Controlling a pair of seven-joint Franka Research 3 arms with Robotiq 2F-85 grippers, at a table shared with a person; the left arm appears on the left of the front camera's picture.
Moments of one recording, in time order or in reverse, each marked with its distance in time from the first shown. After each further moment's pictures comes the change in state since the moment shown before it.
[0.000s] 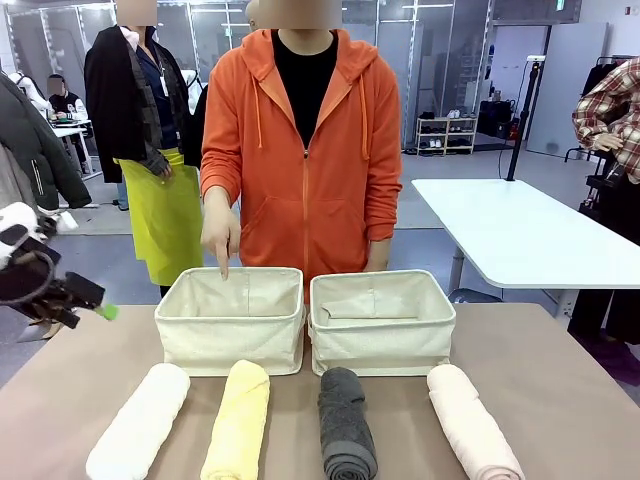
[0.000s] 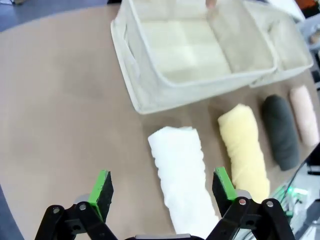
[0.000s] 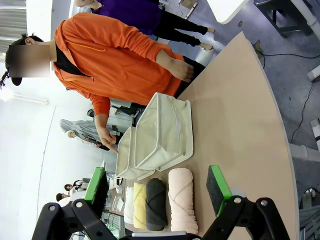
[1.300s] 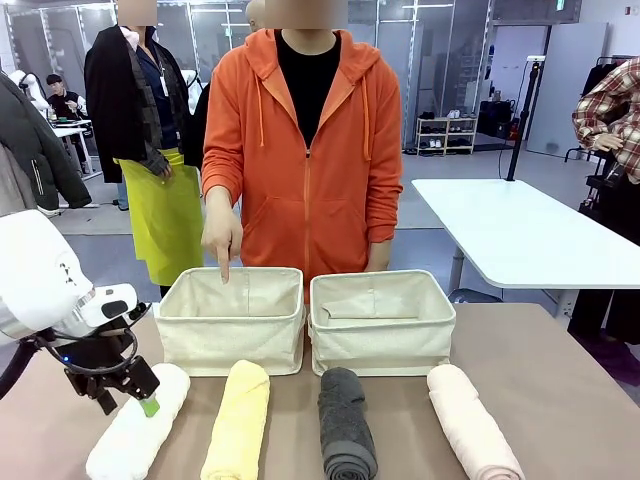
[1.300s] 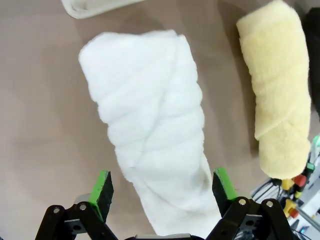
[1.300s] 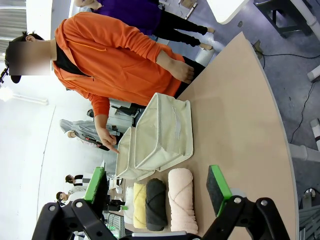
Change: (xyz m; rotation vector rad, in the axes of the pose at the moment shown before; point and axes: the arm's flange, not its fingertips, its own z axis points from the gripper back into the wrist) left arm -0.048 -0.057 -0.115 0.063 0.450 -0.052; right arm 0.000 0.000 0.000 -0.001 -0.001 0.000
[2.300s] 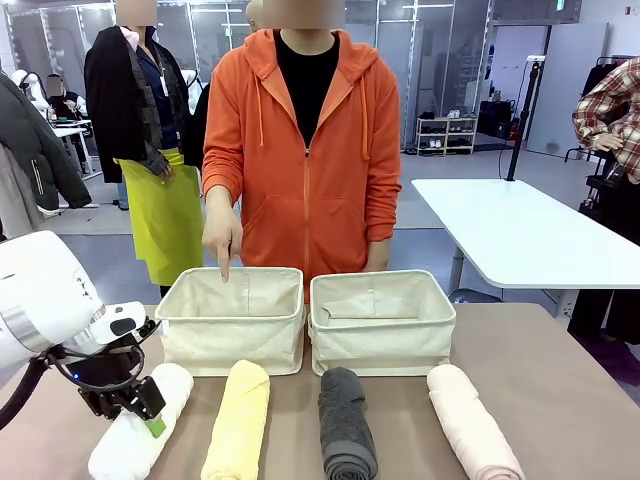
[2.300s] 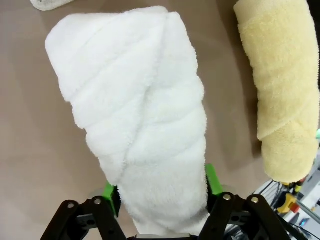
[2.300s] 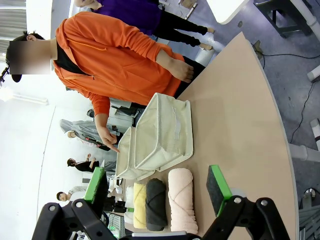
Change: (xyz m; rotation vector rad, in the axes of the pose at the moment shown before) left arm -0.001 0.000 -0.029 -0.046 0.024 -0.029; right arm 0.000 0.000 0.000 0.000 0.000 0.000
